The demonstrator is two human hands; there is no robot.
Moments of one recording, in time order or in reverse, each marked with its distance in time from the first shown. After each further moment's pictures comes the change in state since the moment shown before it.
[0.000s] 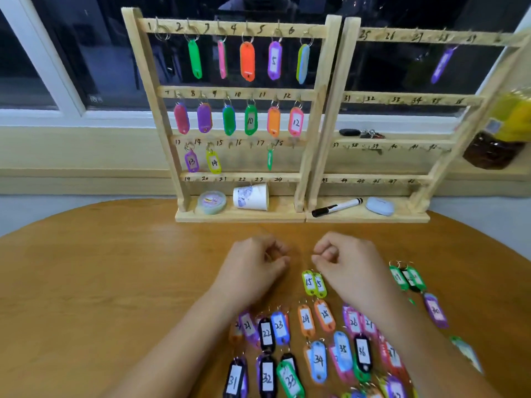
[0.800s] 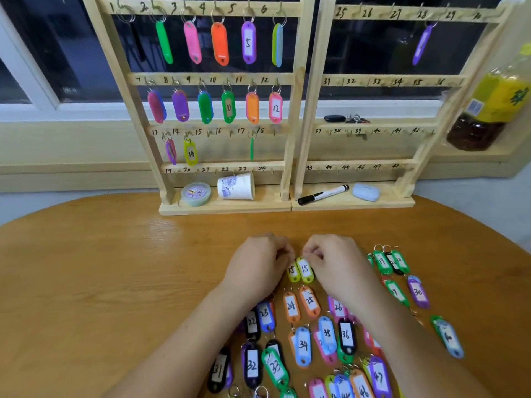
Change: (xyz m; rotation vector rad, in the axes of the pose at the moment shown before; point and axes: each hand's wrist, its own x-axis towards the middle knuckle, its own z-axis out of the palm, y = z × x) left_hand 0.004 0.010 0.043 0.142 -0.034 0.142; right_hand -0.005 0.020 0.016 -0.128 -0.083 0.034
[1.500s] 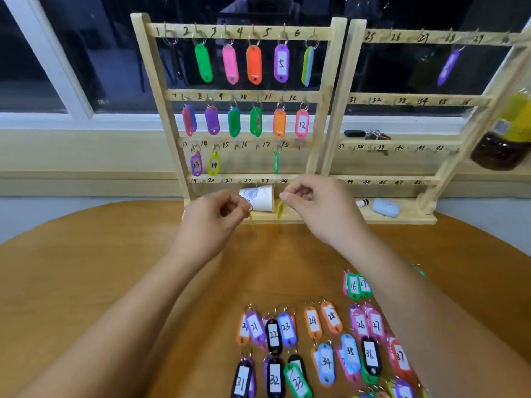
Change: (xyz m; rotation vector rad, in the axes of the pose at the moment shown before) left_hand 0.014 -0.054 -0.117 -0.223 0.329 -0.161; right_hand 0.081 -0.078 -0.038 0.379 0.220 -0.264
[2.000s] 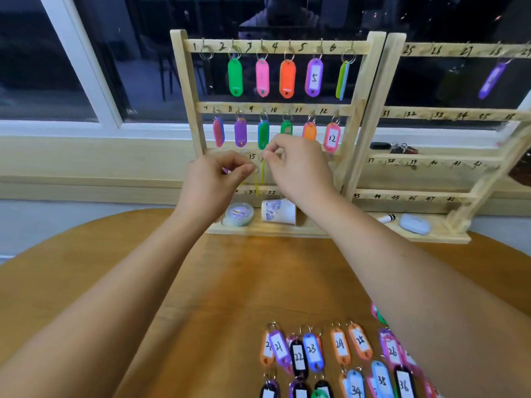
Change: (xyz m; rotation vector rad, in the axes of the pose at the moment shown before) left_hand 0.071 0.005 -0.051 -0.017 0.153 0.103; right_hand 0.088 -0.069 0.048 -0.113 0.129 -0.140
